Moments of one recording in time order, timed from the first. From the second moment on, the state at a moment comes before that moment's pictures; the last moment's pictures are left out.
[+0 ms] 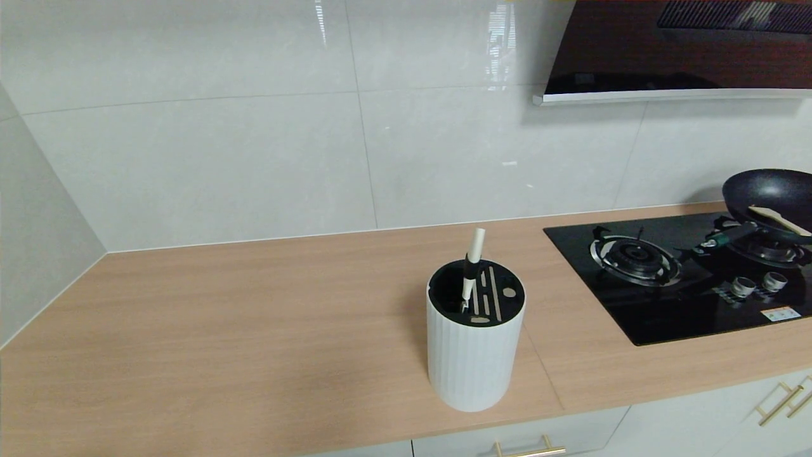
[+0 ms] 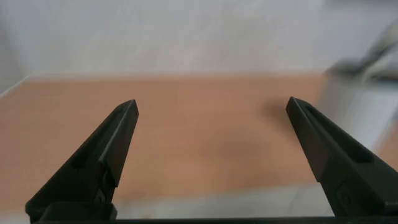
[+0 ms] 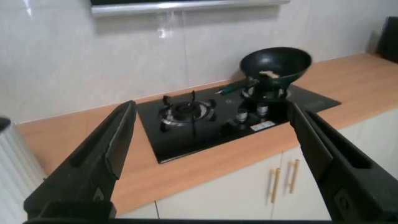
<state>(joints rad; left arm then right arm) 0.00 0.00 -0.02 -0.03 0.13 0.01 0.00 0.00 -0.06 -0.20 -0.25 -0.03</state>
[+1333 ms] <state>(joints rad) 0.00 0.00 0.00 0.00 0.01 0.00 0.00 0.00 0.00 -0.05 -0.19 0.05</state>
